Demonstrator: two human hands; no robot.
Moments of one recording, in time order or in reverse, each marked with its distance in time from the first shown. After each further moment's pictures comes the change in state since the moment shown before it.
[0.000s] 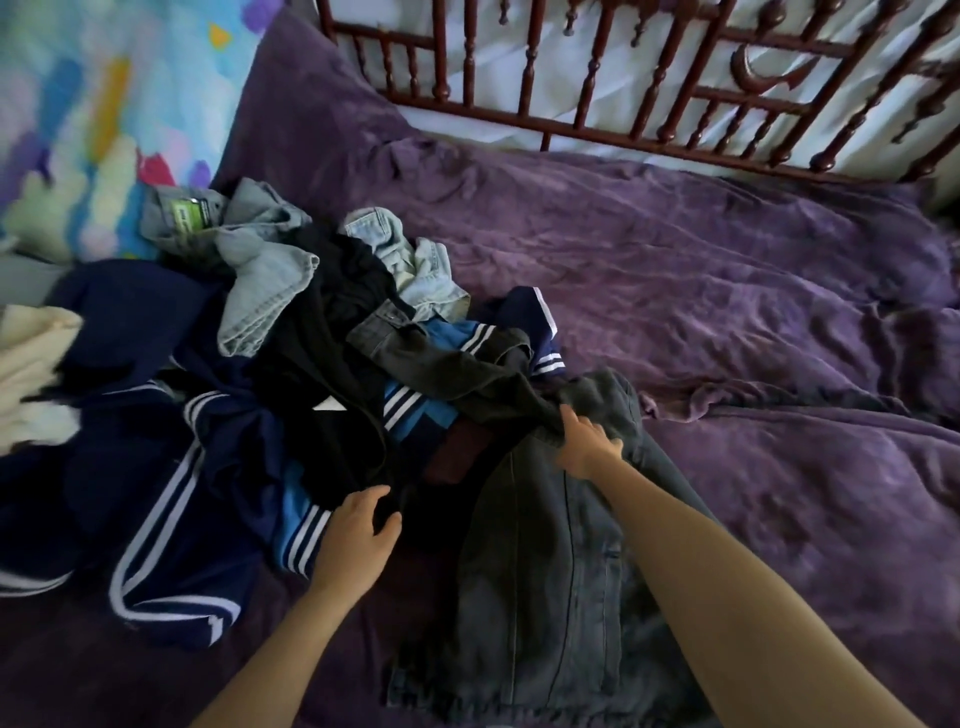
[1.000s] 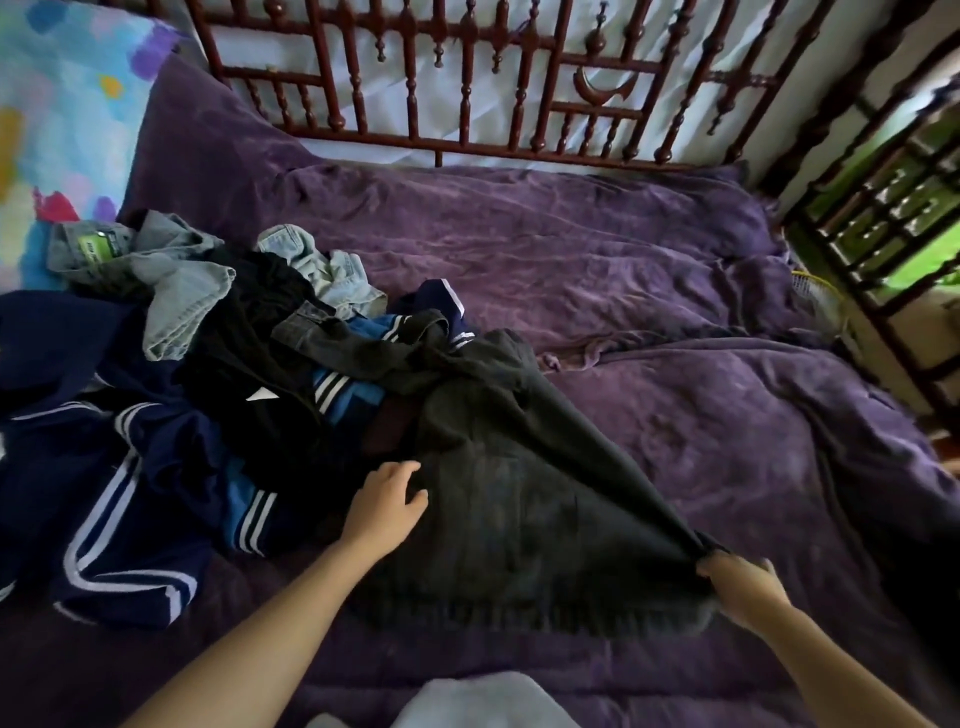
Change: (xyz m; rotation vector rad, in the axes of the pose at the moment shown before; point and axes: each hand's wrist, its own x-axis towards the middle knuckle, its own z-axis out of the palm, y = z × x) left_hand -0.054 0.061 0.046 0.292 -0.197 0.309; right_hand -0.236 0.256 0.097 -0.335 -0.081 0.274
